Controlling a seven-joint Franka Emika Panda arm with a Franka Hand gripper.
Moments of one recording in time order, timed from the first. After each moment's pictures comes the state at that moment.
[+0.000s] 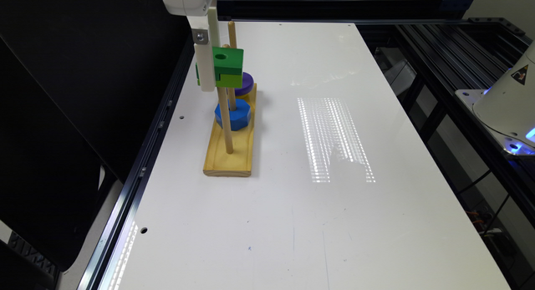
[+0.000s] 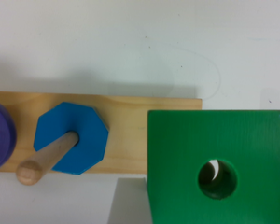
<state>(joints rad) 0.02 0.34 0.17 -1.81 -0.01 2.20 0.95</state>
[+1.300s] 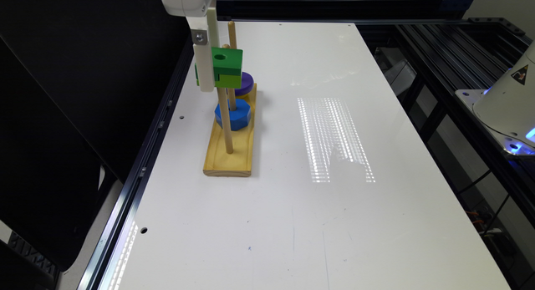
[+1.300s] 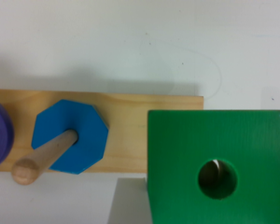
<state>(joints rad) 0.01 0.36 0.17 -1.81 -0.01 2.22 0.95</state>
